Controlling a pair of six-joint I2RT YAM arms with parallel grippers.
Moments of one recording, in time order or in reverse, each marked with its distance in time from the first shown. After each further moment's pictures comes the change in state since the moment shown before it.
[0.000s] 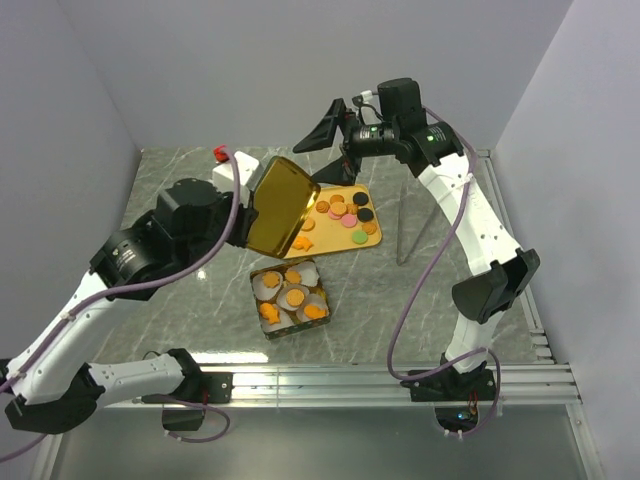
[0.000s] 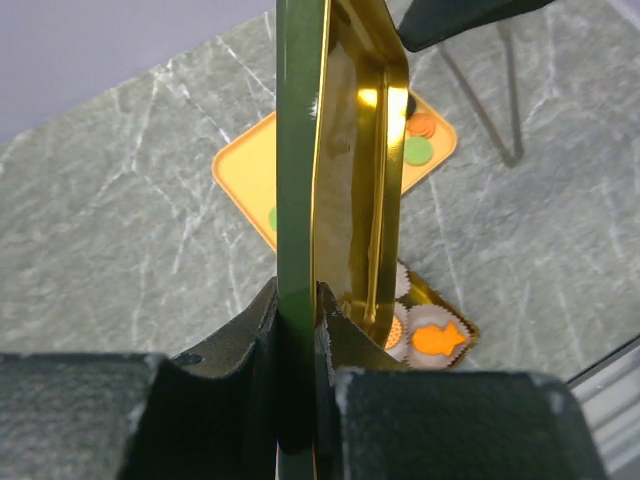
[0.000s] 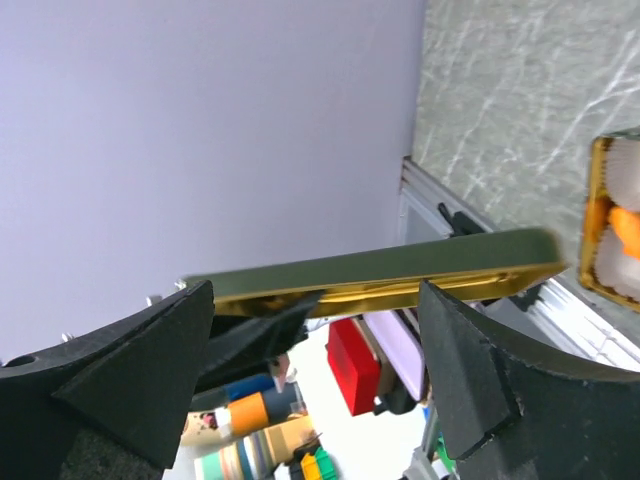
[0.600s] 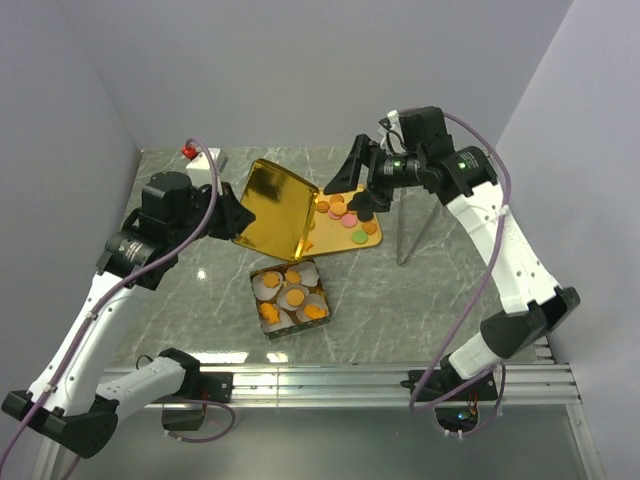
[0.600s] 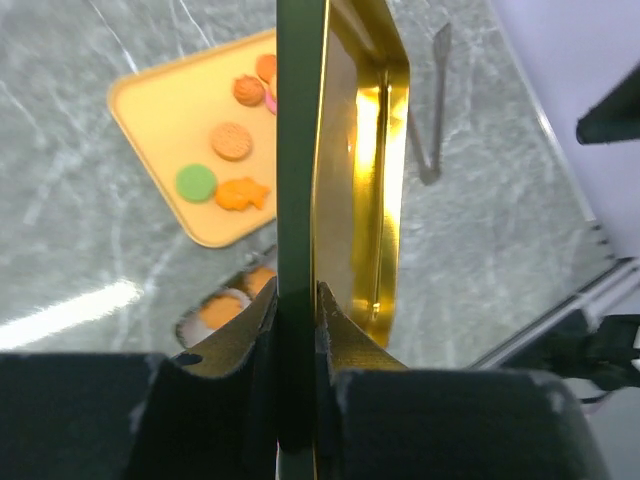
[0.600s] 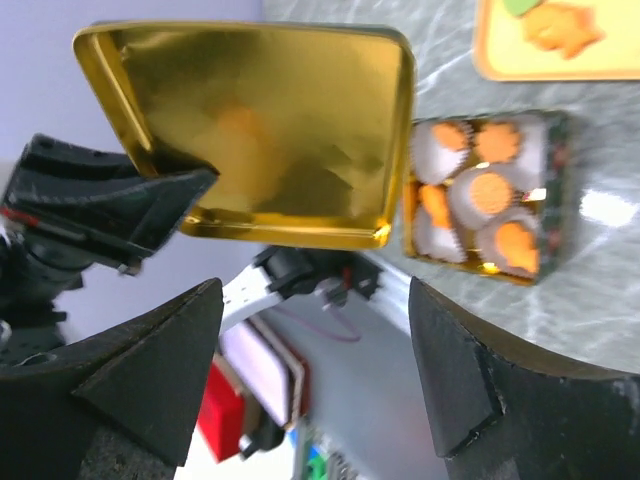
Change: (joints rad) left arm 0.400 -0.049 -0.253 0.175 0.488 -0.264; right arm 0.000 -0.281 -0.264 -0.193 0.272 -0.328
